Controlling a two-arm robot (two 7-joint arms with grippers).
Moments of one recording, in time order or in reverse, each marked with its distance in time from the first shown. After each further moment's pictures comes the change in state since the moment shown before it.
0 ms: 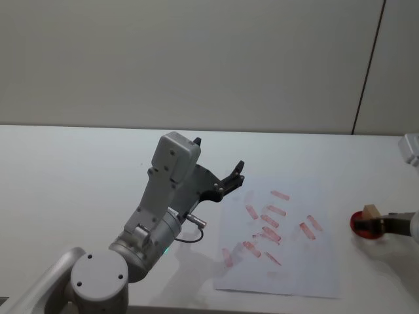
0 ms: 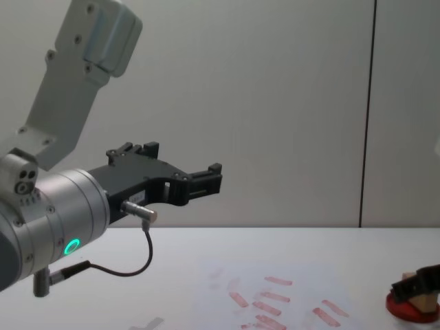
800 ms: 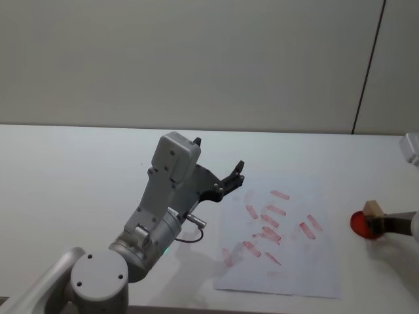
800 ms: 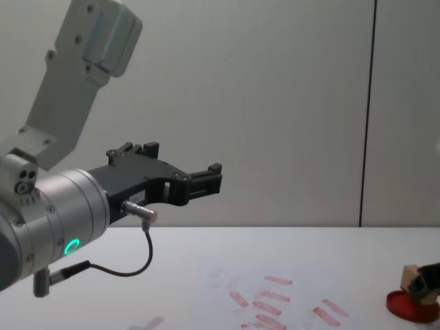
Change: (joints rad) left arm 0.000 0.000 0.000 0.000 0.000 0.000 0.000; right arm -0.002 0.003 0.001 -0.005 0.003 -0.001 0.001
